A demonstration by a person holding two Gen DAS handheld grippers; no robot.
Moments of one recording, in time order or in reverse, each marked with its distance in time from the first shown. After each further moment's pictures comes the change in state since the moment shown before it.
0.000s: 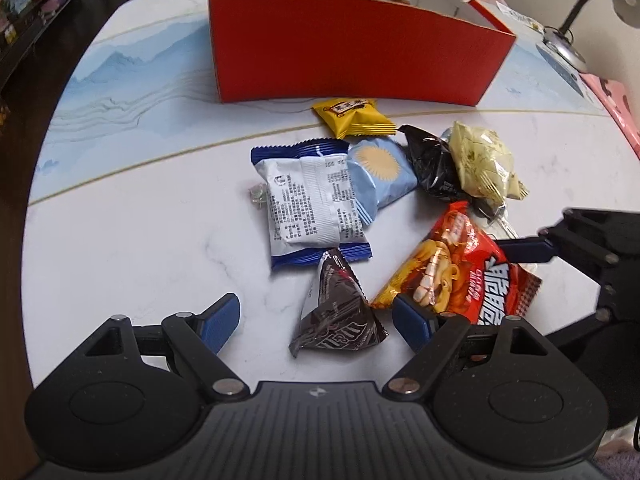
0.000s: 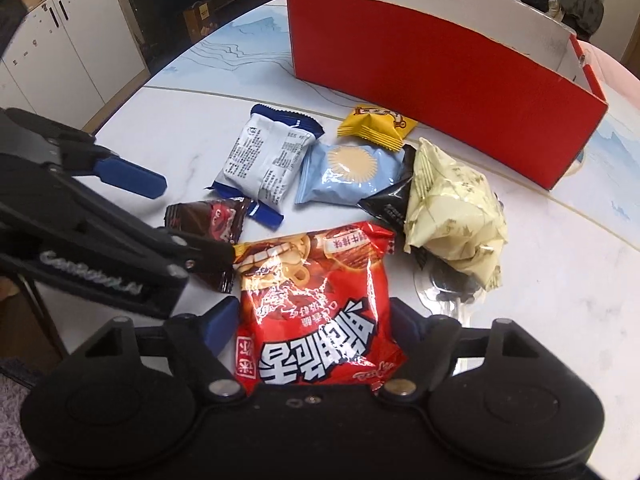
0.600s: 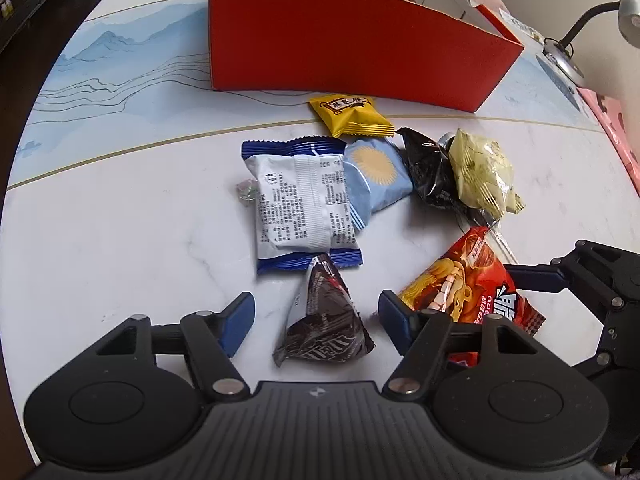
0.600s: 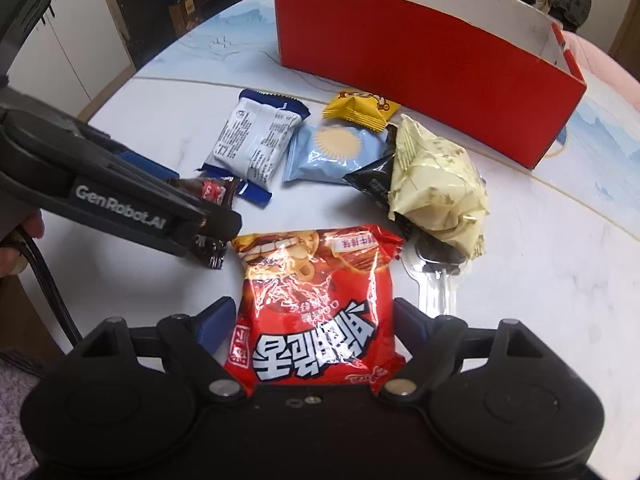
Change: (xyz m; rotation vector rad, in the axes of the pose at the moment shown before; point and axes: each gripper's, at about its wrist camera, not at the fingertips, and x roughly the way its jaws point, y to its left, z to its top) left arm 0.010 0.003 0.006 -0.041 0.019 -0.057; right arm -0.003 0.006 -0.010 -0.009 0.026 -0.049
